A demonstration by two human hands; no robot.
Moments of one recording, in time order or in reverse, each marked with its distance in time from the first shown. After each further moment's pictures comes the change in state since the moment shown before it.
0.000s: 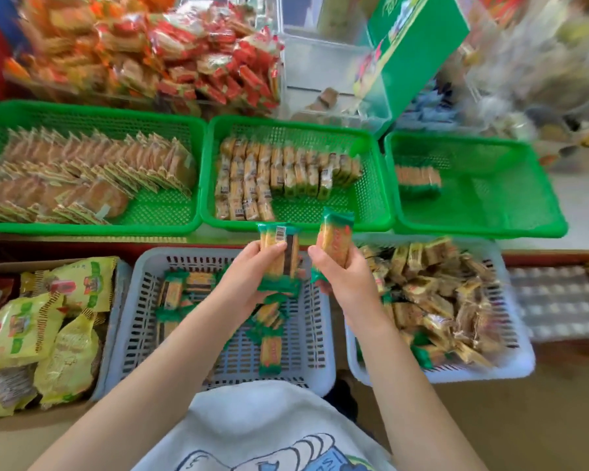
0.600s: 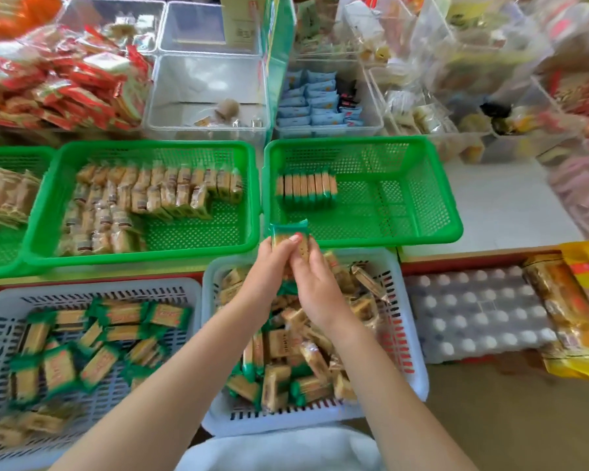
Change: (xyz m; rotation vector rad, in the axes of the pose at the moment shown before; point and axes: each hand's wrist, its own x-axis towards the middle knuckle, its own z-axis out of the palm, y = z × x) left_hand 0.087 -0.035 0.336 0.152 0.044 0.096; right_hand 0.079 0.012 -0.277 -0.192 -0.162 0.014
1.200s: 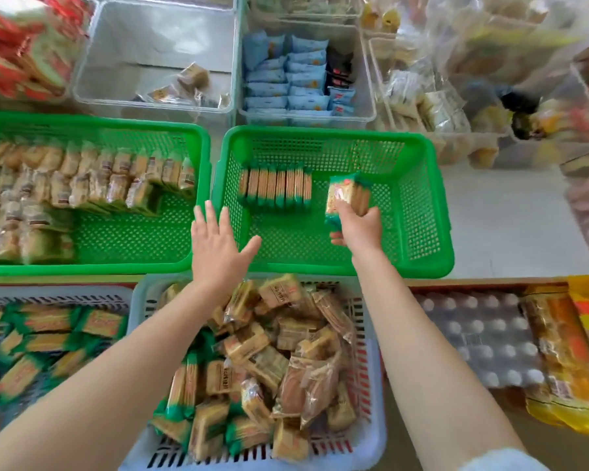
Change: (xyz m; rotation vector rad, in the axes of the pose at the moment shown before) left_hand 0.169 -0.036 0.015 1.336 0.395 0.174; right_hand 0.203 0.036 -0.166 0.100 0.480 0.228
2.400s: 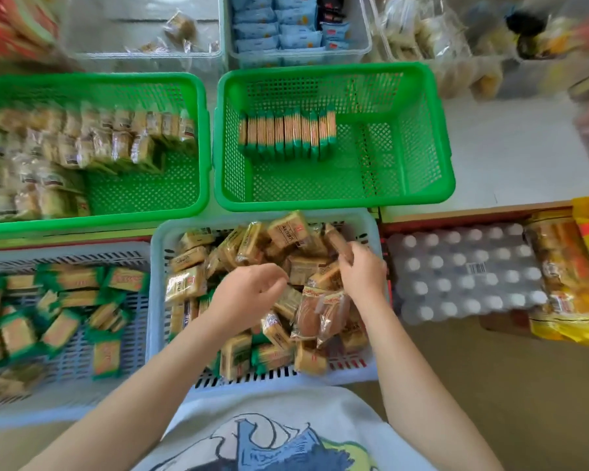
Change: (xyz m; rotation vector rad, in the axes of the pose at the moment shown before) left_hand -0.151 -0.009 -0.003 -0.308 -0.343 0.307; right_hand -0.100 0.157 -0.043 -0.867 -0.034 -0.257
